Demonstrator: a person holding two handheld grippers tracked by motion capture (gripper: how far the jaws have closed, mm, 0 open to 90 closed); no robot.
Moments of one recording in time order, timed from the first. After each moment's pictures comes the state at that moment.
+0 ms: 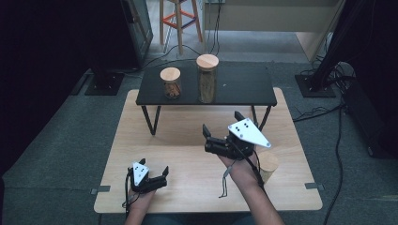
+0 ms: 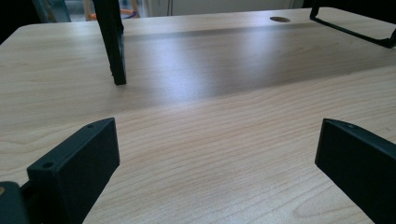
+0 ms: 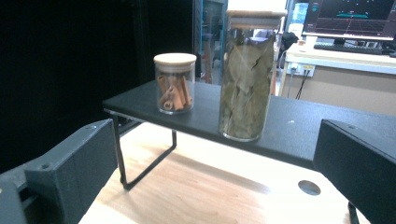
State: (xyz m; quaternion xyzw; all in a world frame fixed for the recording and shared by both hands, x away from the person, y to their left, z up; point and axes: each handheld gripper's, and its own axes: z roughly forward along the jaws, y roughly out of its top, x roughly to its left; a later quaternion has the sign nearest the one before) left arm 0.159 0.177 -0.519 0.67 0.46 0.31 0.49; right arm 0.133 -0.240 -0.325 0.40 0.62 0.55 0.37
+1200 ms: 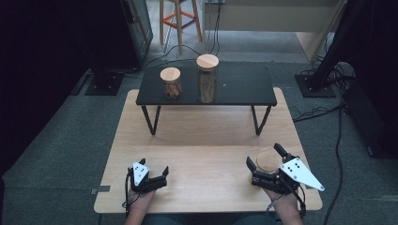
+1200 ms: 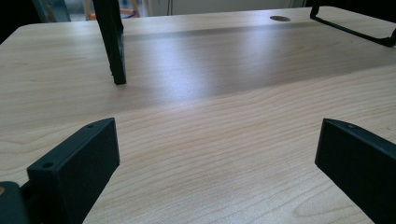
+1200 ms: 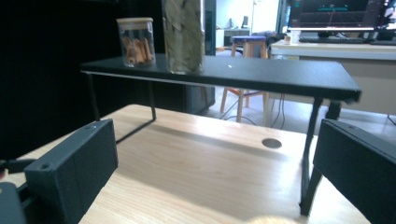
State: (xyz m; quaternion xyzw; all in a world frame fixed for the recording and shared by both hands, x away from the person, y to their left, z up) left arm 0.160 0.177 -0.518 0.67 0.46 0.31 0.49; right arm 0.076 -0.358 -0.412 0.41 0.60 0.58 0.37
